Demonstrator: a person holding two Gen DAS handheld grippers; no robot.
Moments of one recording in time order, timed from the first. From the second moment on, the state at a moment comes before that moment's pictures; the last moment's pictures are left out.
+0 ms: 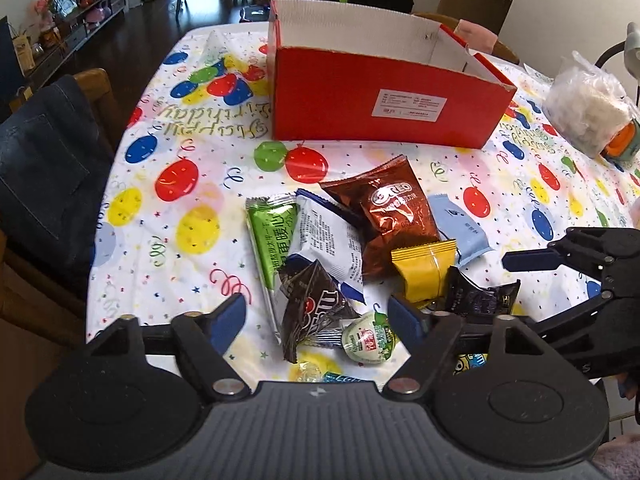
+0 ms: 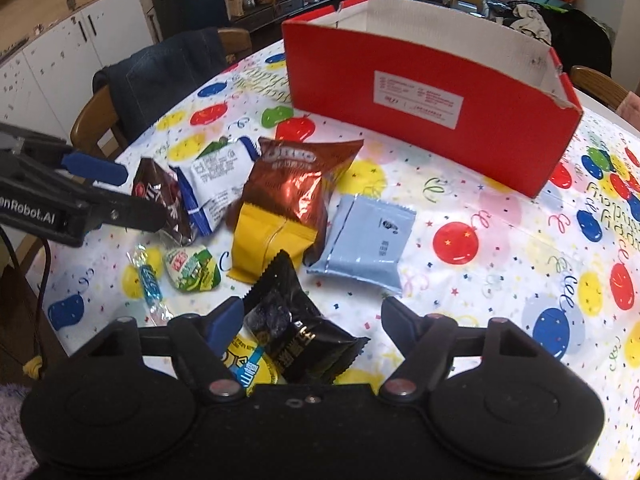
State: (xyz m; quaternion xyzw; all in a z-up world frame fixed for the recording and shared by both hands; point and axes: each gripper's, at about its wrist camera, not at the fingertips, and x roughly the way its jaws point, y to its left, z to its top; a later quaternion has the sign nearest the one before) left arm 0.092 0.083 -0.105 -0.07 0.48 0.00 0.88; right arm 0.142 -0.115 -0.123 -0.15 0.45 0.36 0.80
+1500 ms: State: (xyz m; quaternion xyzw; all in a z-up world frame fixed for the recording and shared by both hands) left arm 0.080 0.092 -0.090 -0.12 0.46 0.00 0.88; right arm 0.134 -0.134 -0.087 -0.10 0.43 0.38 0.81
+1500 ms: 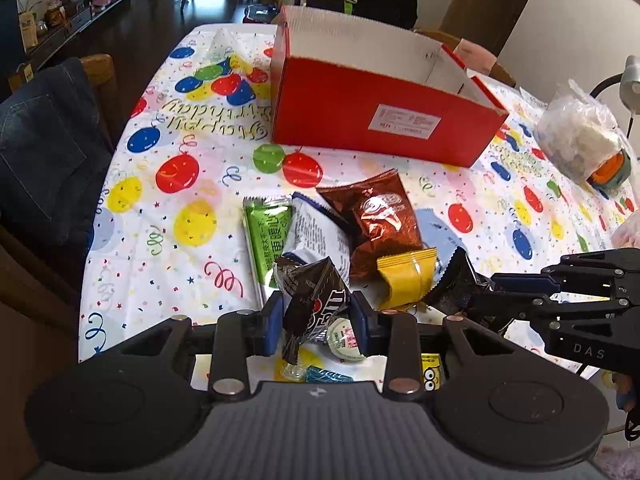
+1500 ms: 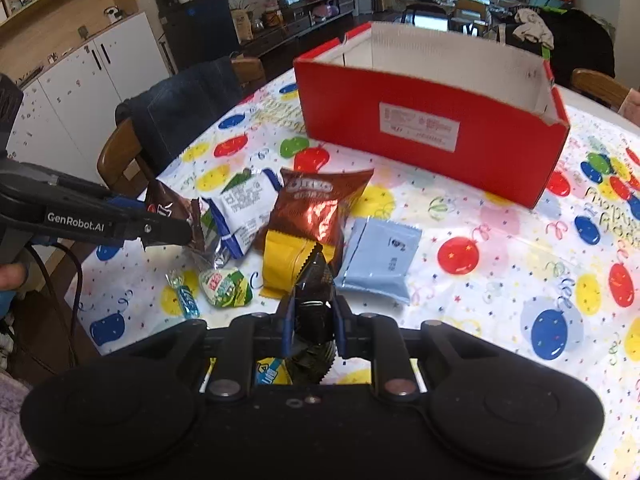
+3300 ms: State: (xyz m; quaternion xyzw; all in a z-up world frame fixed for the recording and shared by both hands) left arm 0.352 0.079 -0.021 -0.09 0.47 0.03 0.88; right arm 0.388 -0.113 -0.038 -0.05 0.40 0.30 0.86
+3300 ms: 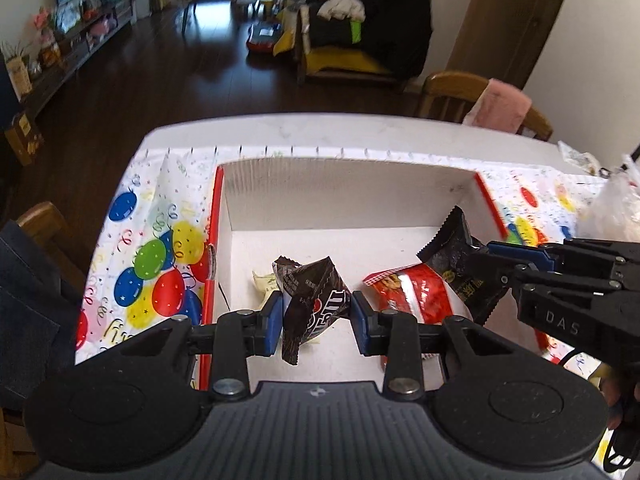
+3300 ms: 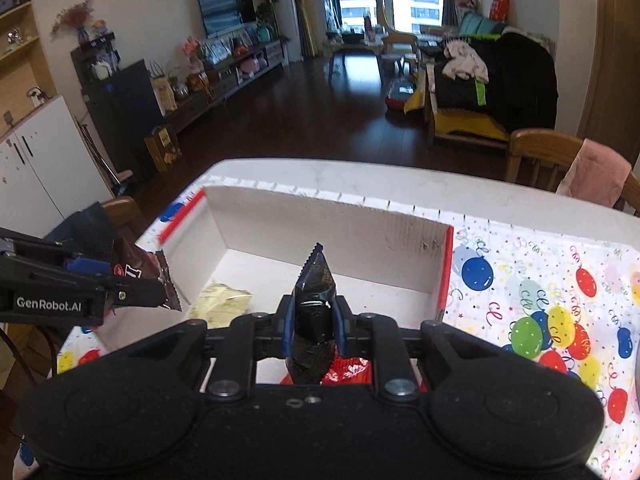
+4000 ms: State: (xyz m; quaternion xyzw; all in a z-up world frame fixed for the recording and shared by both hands) left arm 0.423 0.093 -0.072 -0.10 0.56 0.06 0.82; right arm 0.441 -0.082 -0.081 -0.06 0.49 0.28 0.83
